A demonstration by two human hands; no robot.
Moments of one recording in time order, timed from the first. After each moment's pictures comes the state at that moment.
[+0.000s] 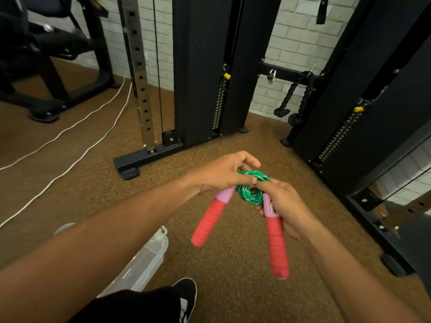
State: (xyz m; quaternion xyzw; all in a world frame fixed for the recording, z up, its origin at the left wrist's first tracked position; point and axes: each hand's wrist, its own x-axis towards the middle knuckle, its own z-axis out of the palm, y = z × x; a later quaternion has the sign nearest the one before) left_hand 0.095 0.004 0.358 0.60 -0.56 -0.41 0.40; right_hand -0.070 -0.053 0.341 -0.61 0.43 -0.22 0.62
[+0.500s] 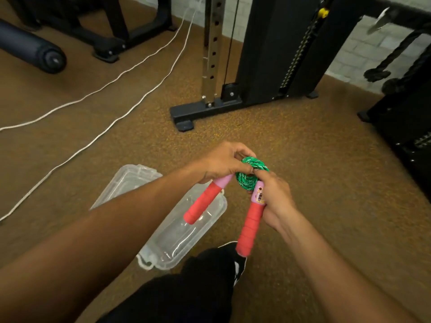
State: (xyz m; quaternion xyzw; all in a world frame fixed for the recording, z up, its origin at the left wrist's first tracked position) left_hand 0.216 0.106 0.220 0.69 -0.41 -0.39 0.44; right_hand 0.081 0.047 0.212 -0.45 0.47 -0.22 0.73
